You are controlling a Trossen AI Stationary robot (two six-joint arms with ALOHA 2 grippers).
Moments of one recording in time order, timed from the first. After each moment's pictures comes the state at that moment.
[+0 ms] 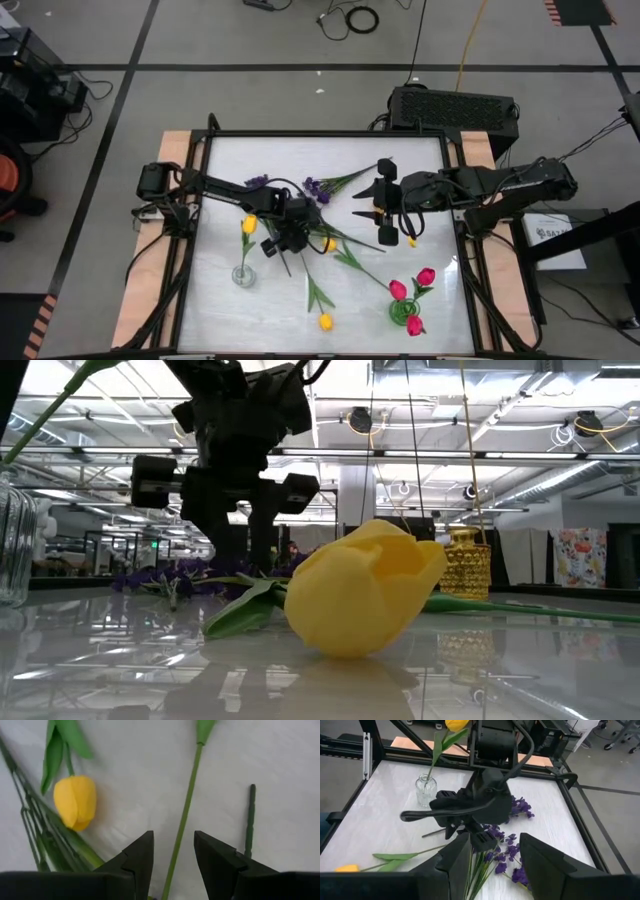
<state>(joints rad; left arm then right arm) 0.00 1.77 1.09 -0.51 0.37 0.94 0.19 1.27 1.33 -0.57 0.26 0.01</state>
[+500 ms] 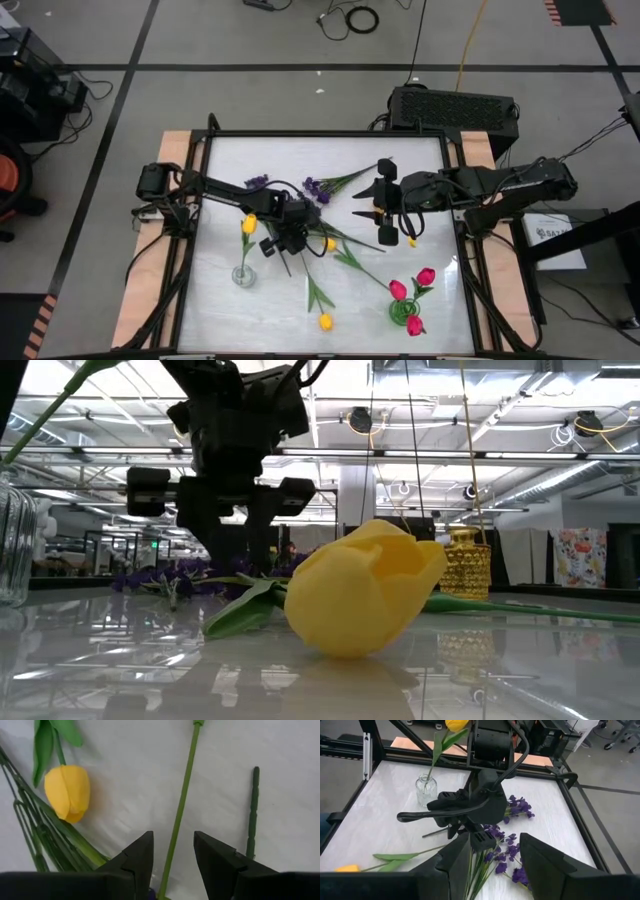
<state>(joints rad) -0.02 1.76 1.07 -0.51 0.32 0.98 0.19 1.27 1.33 -0.57 0.26 0.01</state>
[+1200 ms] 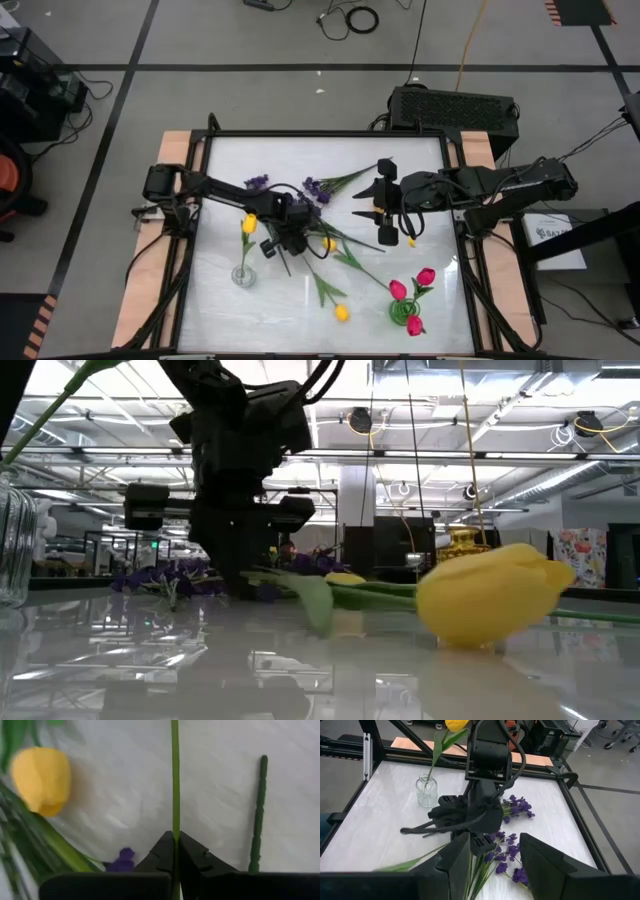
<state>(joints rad) -0.02 1.82 1.07 -0.51 0.31 0.97 0.19 1.27 1.33 -0.57 0.26 0.01</state>
